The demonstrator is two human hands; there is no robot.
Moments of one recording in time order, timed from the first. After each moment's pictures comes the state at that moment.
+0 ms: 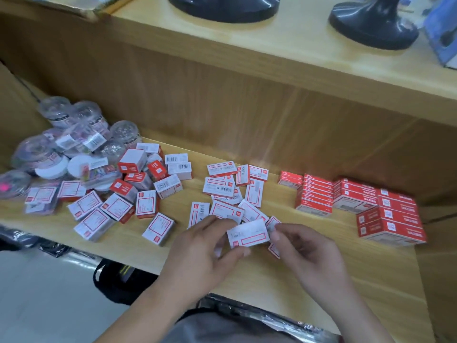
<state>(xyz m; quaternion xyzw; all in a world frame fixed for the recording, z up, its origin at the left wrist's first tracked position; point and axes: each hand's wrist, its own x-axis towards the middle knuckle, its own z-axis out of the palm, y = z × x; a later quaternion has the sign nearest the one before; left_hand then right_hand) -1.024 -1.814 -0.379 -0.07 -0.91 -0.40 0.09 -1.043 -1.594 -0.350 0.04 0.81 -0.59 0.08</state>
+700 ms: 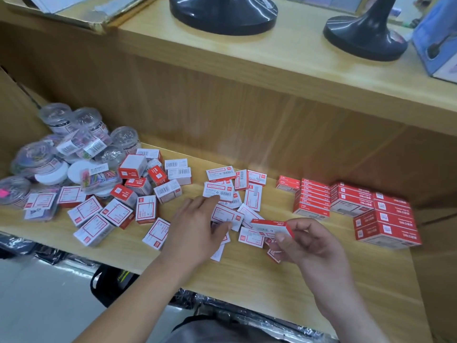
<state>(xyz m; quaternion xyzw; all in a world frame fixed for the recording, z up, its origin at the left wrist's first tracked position) -1.072 -1.830 -0.400 -0.03 -0.96 -0.27 0.09 -1.043 -1.603 -0.330 0.12 0.71 -0.69 0.08</state>
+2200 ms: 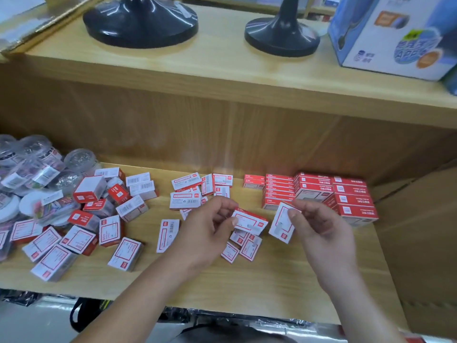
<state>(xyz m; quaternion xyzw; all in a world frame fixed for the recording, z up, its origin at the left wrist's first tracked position) -1.087 -1.764 -0.370 -0.05 -0.78 -0.61 -0.09 -1.060 -1.541 -0.339 0.13 0.75 -0.64 -0.12</state>
